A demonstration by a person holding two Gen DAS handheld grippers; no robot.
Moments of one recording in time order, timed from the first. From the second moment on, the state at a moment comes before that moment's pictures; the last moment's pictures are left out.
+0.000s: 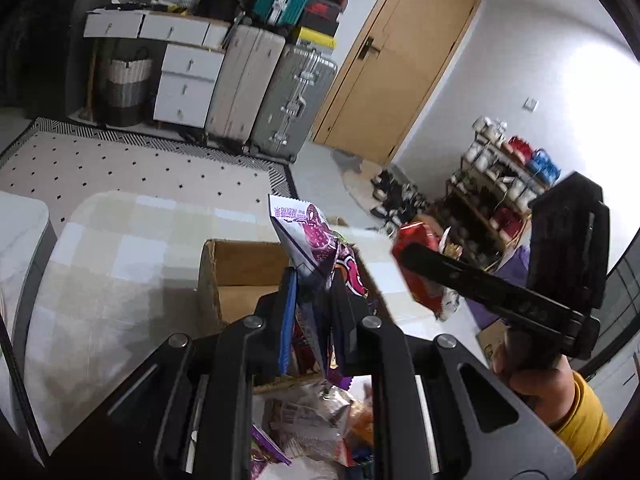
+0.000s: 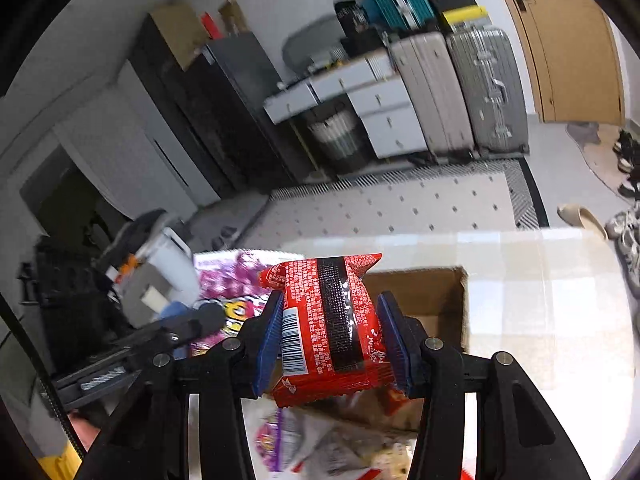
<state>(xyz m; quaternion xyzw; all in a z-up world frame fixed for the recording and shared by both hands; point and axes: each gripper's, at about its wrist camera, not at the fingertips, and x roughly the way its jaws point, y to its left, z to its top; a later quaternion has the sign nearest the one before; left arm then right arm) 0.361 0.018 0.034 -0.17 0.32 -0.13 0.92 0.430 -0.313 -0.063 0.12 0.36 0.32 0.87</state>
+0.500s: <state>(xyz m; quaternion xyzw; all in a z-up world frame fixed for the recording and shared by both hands) 0.425 -0.008 -0.026 -0.15 0.38 -0.13 0.91 0.458 -0.315 -0.111 0.11 0.41 0.29 0.86</state>
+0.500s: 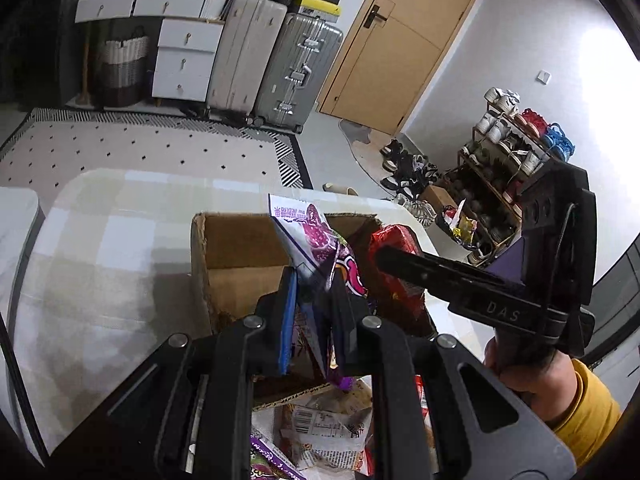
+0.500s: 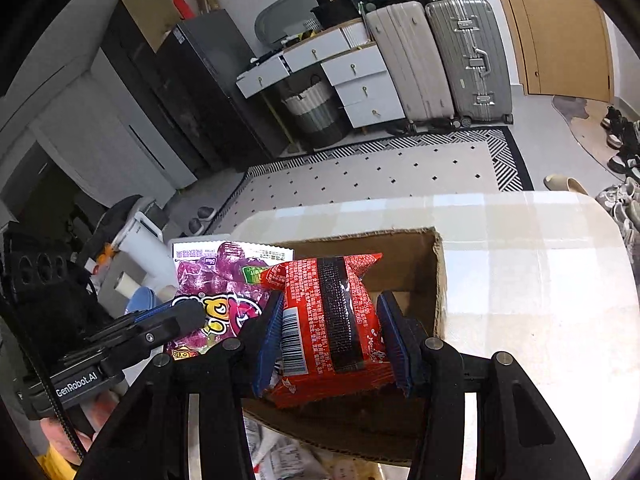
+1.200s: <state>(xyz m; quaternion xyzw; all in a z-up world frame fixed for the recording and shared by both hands) 0.416 0.001 -0.026 -0.14 0.37 -0.11 0.91 0.431 -0.310 -0.092 0.07 0.39 0.28 0.88</state>
